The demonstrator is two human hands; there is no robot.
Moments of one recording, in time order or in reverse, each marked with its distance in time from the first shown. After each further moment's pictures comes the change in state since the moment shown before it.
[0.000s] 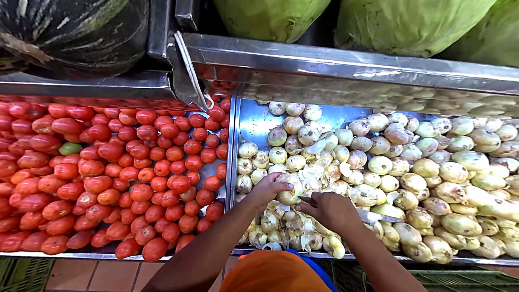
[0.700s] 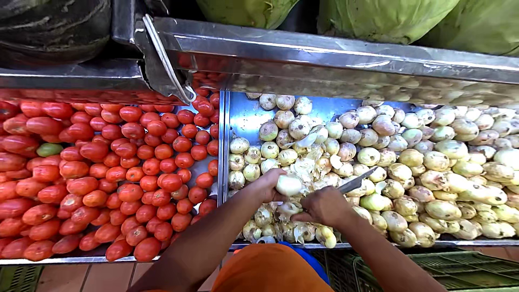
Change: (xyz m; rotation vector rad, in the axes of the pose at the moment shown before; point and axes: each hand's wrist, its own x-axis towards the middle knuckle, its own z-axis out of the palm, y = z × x) left_hand 0.043 -0.001 0.027 -0.151 0.052 -0.524; right_hand 0.004 0.033 0.031 -0.250 0.339 -0.610
